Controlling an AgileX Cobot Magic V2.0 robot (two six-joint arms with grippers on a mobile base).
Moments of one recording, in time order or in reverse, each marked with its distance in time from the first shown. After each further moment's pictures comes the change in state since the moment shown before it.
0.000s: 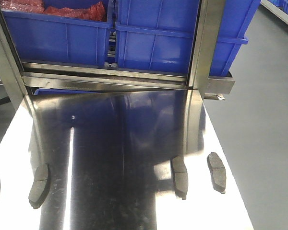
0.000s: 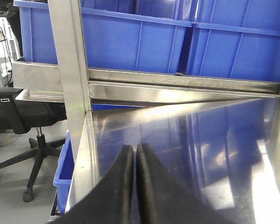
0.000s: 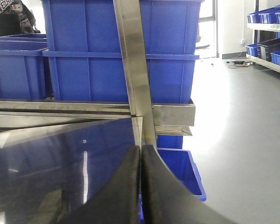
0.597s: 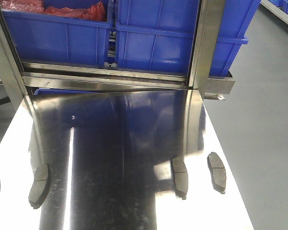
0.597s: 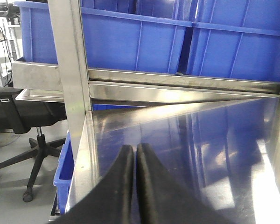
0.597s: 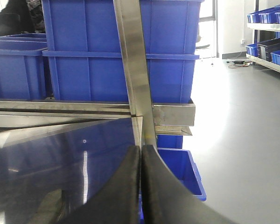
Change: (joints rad) left arm 0.000 0.000 0.000 0.000 0.000 0.000; right arm 0.000 0.000 0.000 0.000 0.000 0.000
